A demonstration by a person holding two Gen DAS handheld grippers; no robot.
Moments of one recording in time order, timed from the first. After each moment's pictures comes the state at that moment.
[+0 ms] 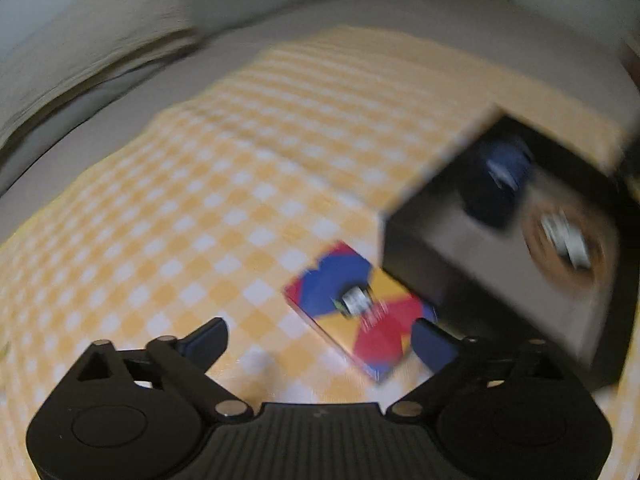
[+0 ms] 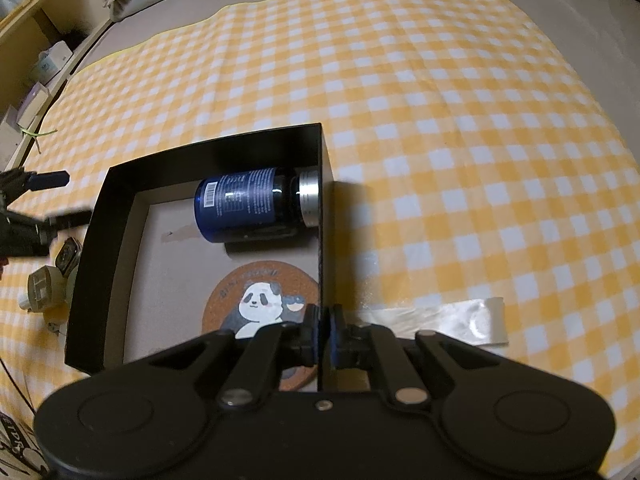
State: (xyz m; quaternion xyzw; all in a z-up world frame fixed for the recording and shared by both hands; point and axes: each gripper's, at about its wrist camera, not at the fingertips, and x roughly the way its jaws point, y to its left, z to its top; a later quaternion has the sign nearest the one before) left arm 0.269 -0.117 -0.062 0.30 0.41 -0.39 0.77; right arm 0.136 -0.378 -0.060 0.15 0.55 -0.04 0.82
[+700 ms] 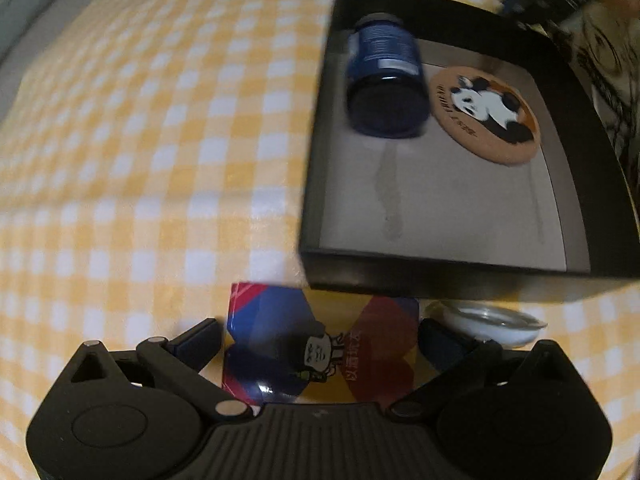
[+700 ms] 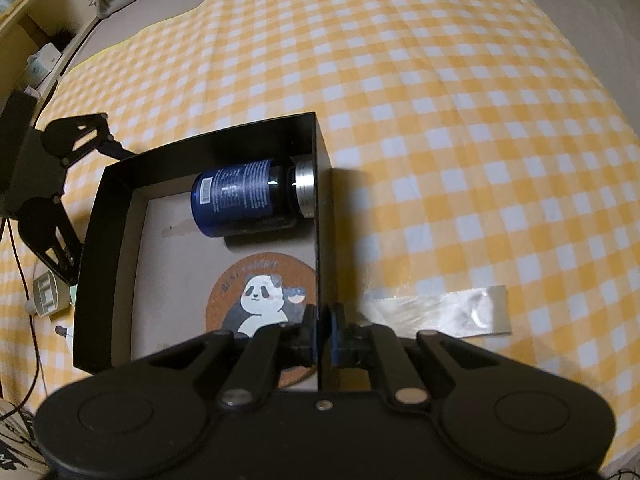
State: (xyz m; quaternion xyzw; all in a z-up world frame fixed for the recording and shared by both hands) left arm 0.316 -0.187 -0.102 0.44 0.42 -0.59 0.53; right arm 0.141 -0.378 -0.062 0.17 0.58 -0.05 0.80
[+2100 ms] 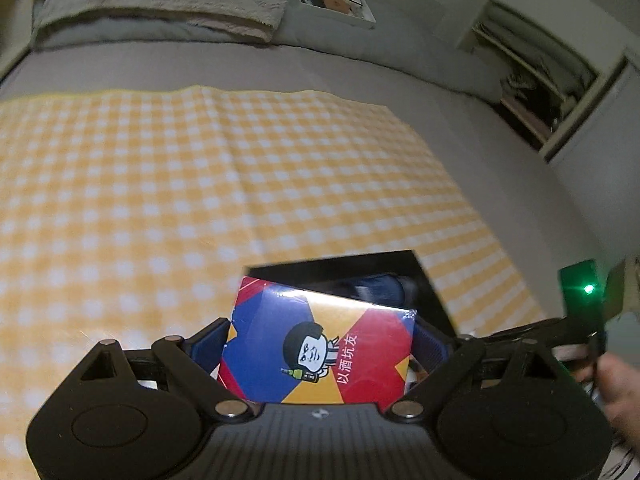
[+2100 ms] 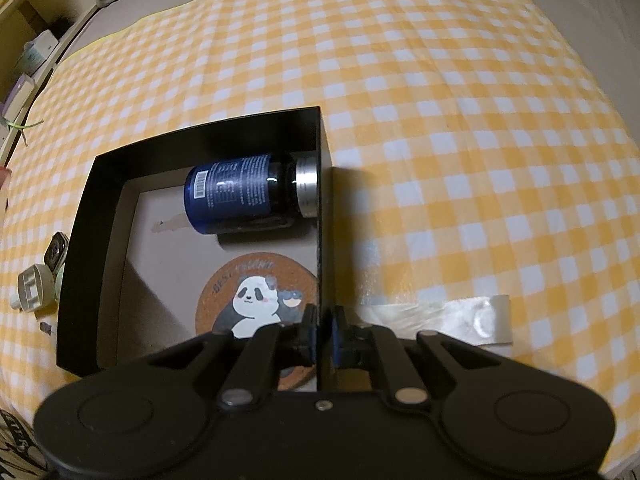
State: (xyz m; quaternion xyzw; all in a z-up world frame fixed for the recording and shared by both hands) left arm 0.204 -0.137 0.028 -0.03 0.48 -0.31 0.82; right arm 0.148 -0.374 -0.069 0.15 0.58 -0.05 0.80
